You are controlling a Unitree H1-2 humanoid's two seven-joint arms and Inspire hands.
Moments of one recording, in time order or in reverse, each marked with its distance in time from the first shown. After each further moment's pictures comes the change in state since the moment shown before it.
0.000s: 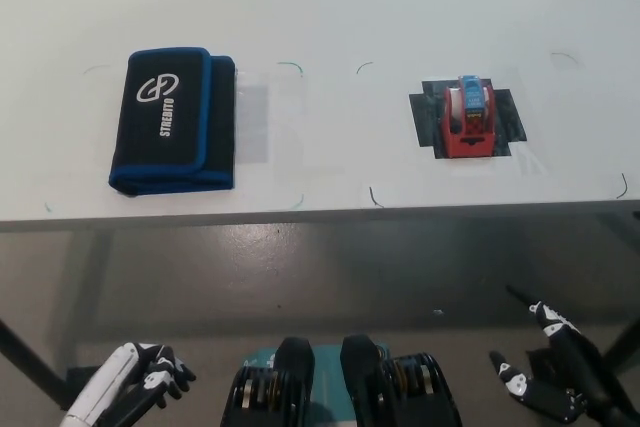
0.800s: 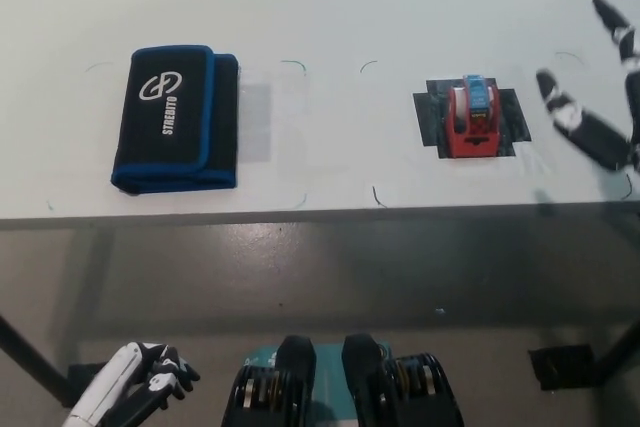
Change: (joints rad) left_arm -0.002 -0.013 0.007 -0.016 0.008 0.004 -0.010; right_arm -0.540 0.075 -0.239 -0.083 0.026 0.188 -0.005
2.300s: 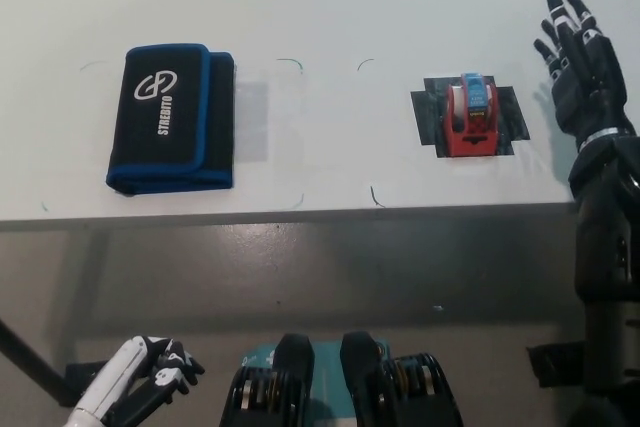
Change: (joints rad) left_arm -0.021 -0.010 -0.004 0.016 0.007 -0.002 -0.001; right_arm -0.284 0.226 -0.369 0.607 0.549 0.091 -0.013
